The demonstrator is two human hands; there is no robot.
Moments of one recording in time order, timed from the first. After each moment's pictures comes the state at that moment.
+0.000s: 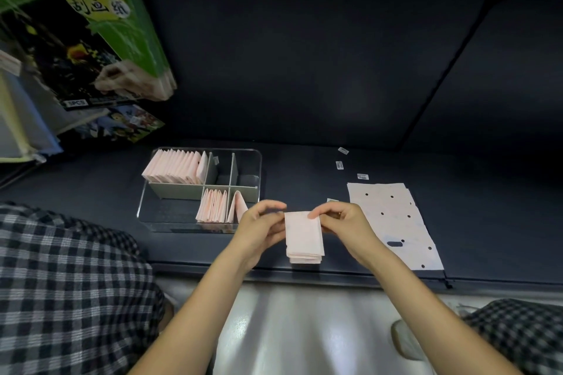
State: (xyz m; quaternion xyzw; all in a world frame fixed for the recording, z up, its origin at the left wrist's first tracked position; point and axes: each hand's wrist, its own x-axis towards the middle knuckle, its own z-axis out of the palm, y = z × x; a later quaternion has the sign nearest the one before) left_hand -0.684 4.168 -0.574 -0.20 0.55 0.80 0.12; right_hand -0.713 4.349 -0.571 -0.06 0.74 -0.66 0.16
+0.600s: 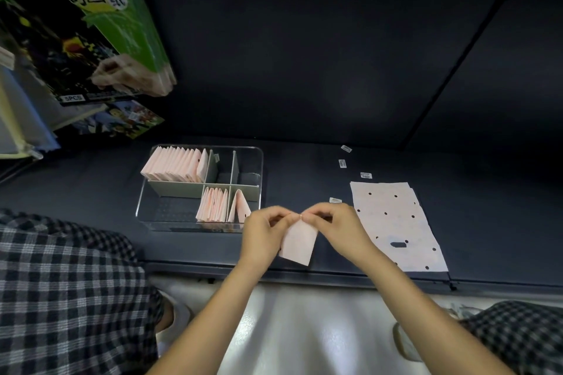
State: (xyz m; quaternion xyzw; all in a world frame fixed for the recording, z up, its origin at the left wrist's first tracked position) left_hand -0.680 4.179 -0.584 -0.09 0.78 0.61 -0.04; right_hand -0.715 4.333 -0.570 -0.14 0.85 -0.50 0.11
